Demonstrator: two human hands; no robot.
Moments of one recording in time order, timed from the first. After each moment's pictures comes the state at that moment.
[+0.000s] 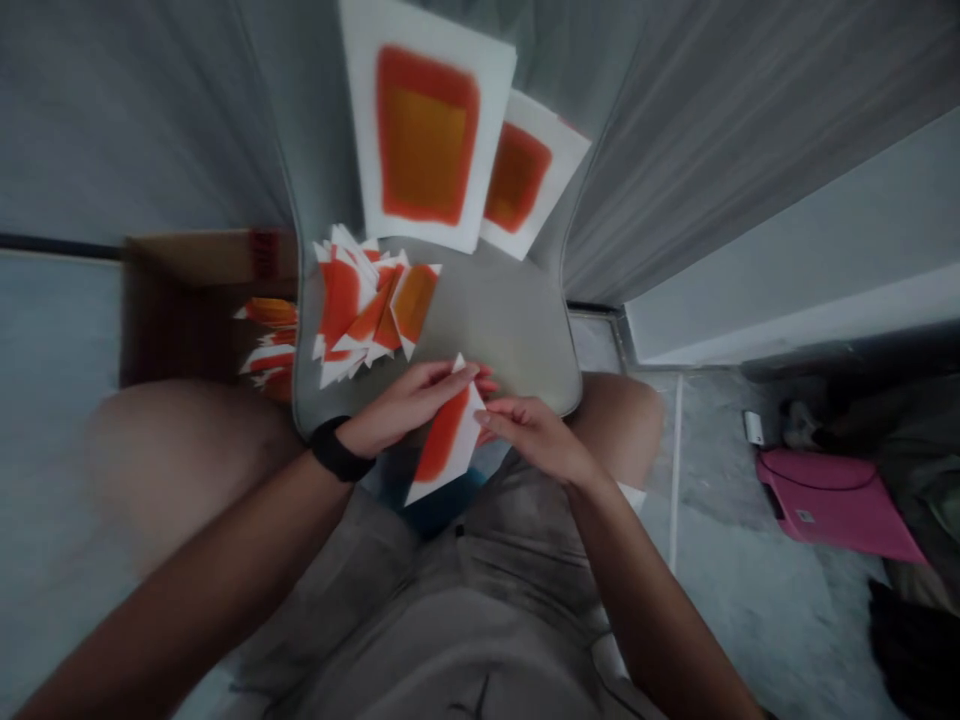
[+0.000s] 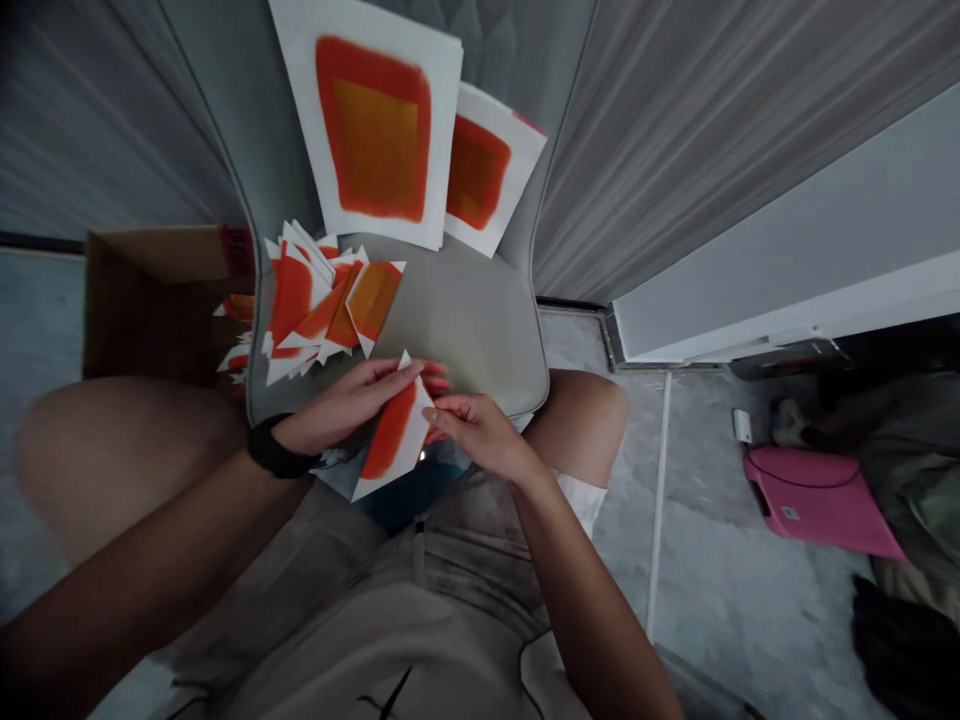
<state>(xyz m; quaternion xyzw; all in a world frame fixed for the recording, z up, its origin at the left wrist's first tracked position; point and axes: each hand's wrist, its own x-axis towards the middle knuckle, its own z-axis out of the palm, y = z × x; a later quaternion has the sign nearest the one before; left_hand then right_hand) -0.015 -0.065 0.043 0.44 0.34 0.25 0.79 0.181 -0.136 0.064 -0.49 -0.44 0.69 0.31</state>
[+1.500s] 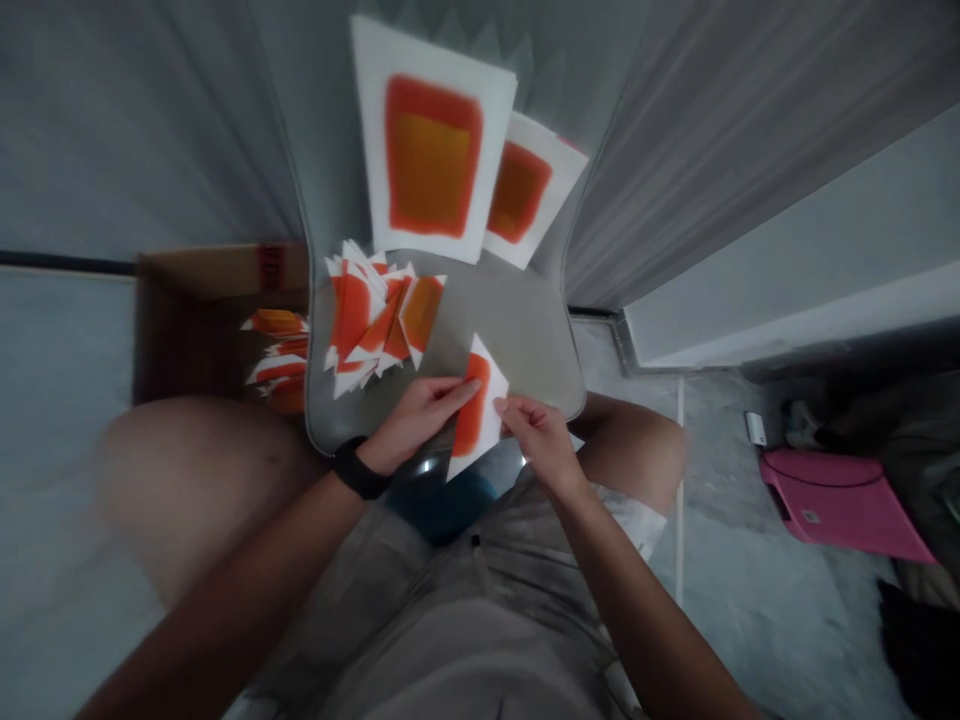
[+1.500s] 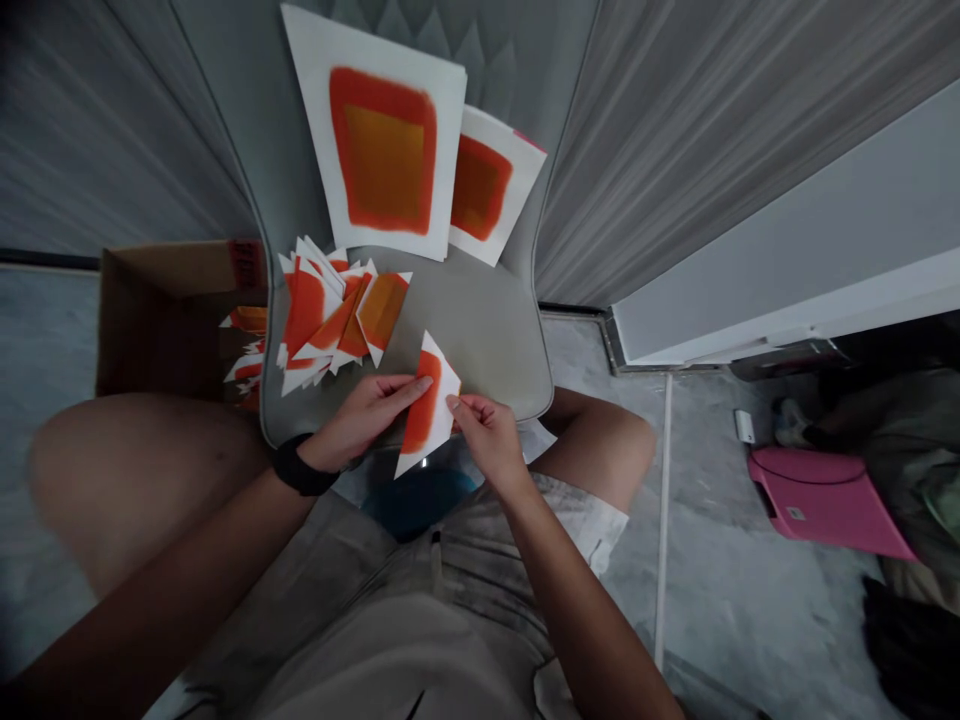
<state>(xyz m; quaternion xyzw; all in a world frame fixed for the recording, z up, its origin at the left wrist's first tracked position) -0.015 -0.074 0.022 0.45 0.40 0.29 0.74 0.163 -0.145 0.049 -0.65 -0.38 0.51 0.41</state>
